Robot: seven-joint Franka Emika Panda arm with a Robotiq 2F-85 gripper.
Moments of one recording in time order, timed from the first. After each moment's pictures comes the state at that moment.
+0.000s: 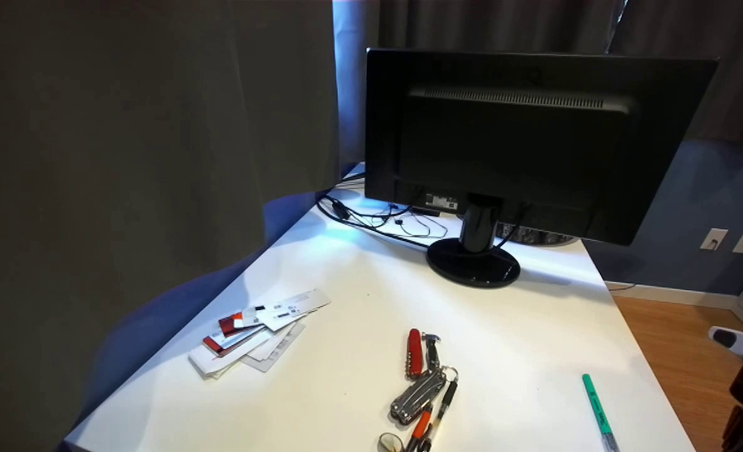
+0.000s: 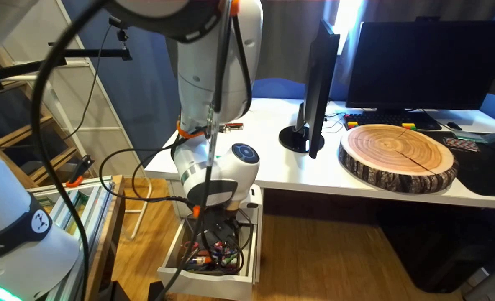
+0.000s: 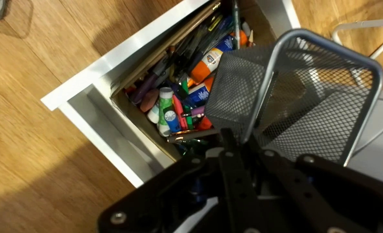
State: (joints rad) arm -0.15 0.93 0.29 -2.36 -0.18 3.07 -0.39
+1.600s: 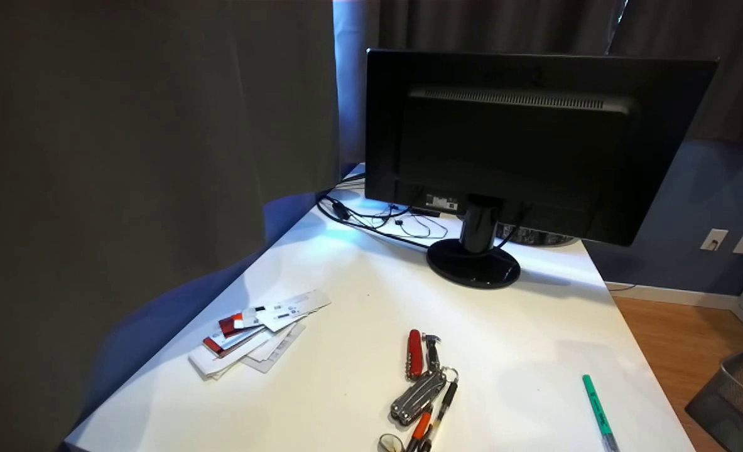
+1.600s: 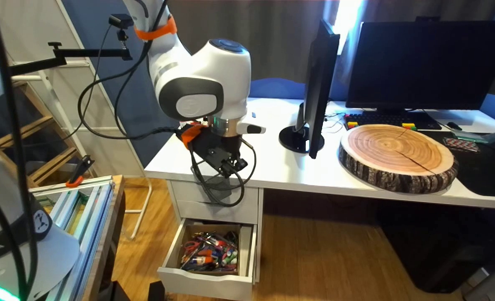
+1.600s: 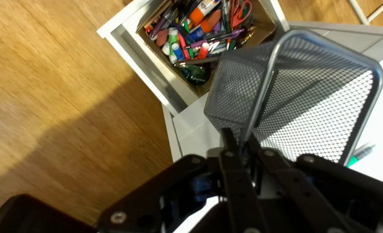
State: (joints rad) arm -0.34 0.28 0.62 -2.65 0.11 2.92 -0.40
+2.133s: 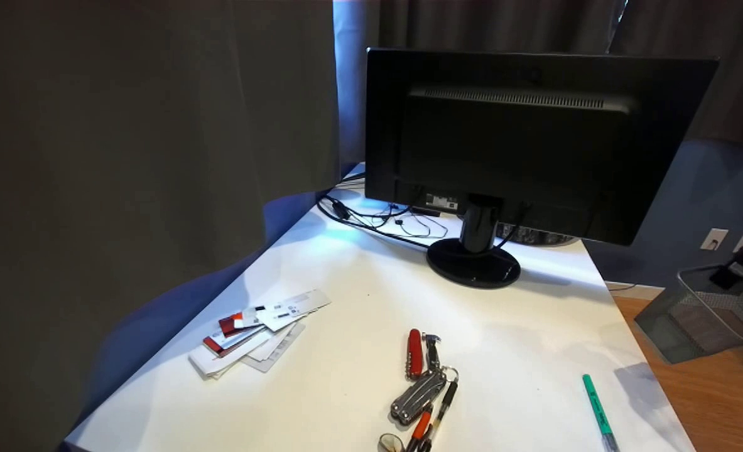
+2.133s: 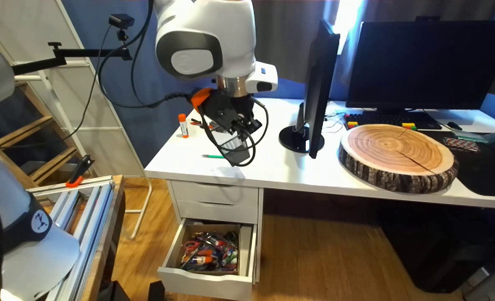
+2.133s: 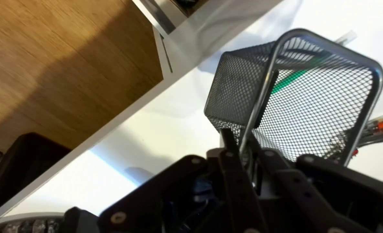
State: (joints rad) arm -0.50 0.12 0.90 -2.58 0.49 2.89 -0.58
